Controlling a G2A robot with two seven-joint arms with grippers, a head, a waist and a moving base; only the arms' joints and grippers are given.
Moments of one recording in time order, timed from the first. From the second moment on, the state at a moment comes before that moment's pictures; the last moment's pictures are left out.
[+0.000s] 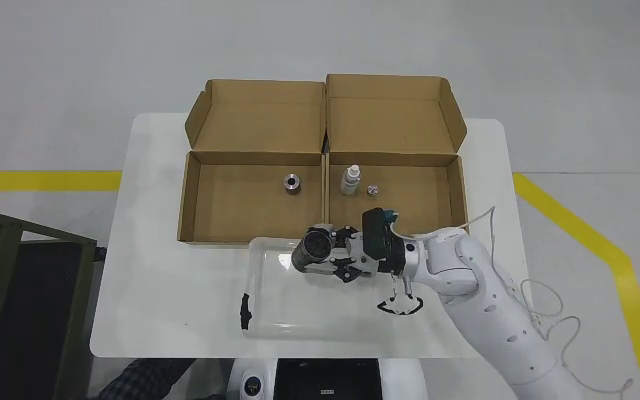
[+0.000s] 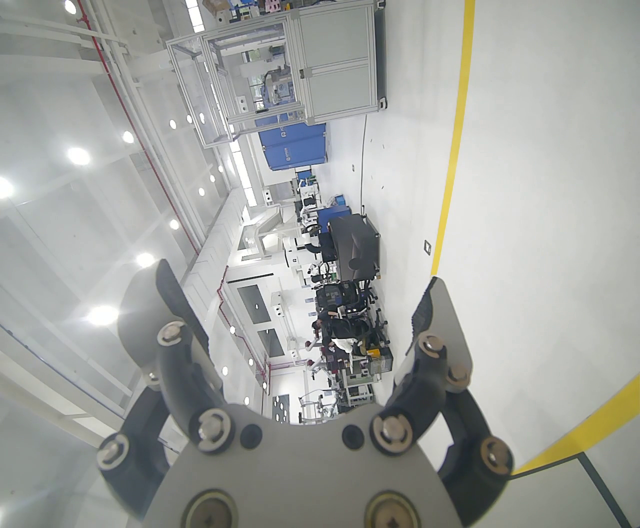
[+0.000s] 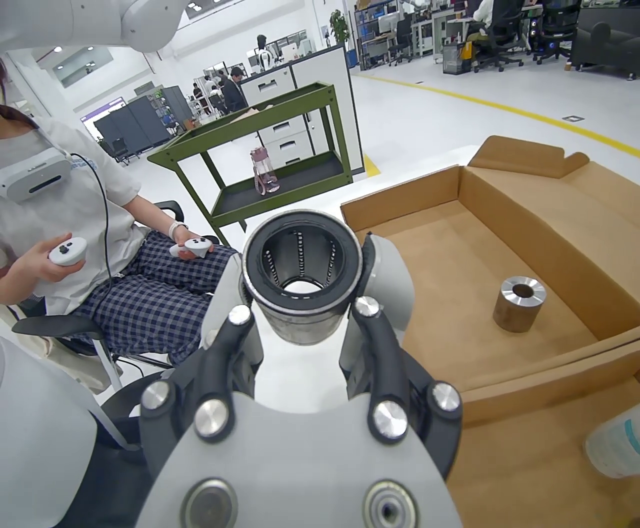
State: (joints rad) left arm -0.01 -0.37 -0.75 -1.25 2.03 -0.40 0.22; right arm -1.13 -1.15 1.03 -1.70 -0.73 -0.95 0.31
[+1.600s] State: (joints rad) left arm -0.01 -0.37 -0.75 -1.25 2.03 -0.40 0.22; right arm -0.76 -1.26 0.77 -1.49 -1.03 -0.53 0.44
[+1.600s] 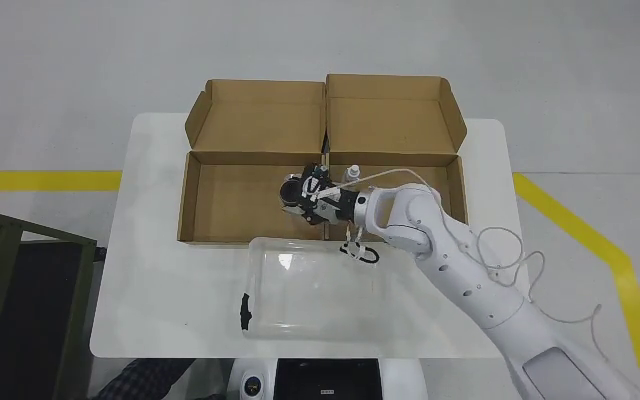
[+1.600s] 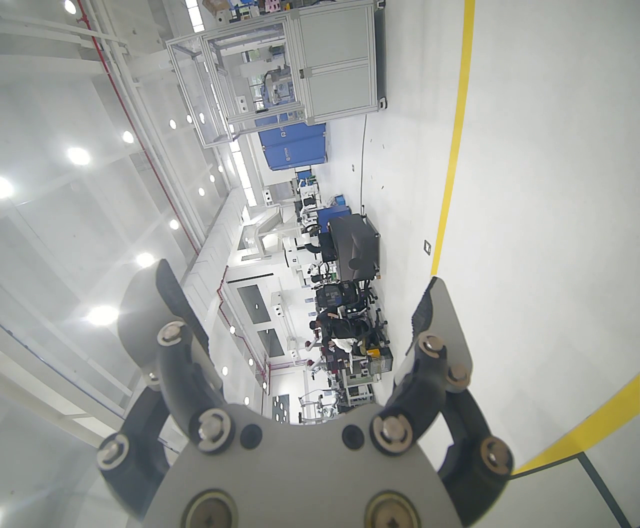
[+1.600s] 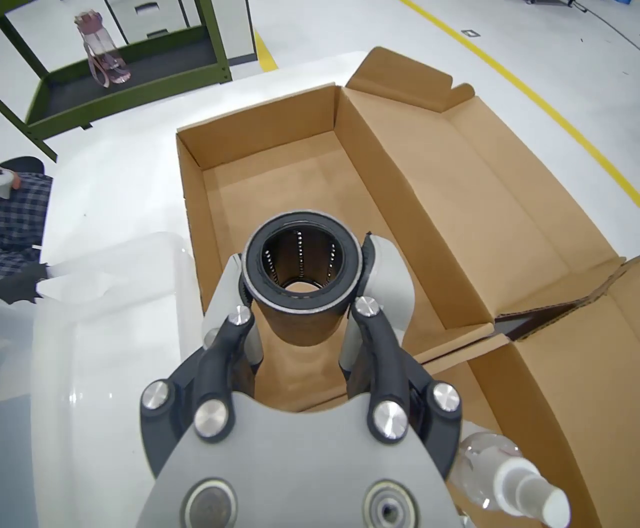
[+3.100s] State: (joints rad) left arm -0.01 -0.37 -0.75 -1.25 2.03 -0.40 0.22; right arm -0.68 -1.35 0.66 -1.29 -1.14 -0.53 0.53
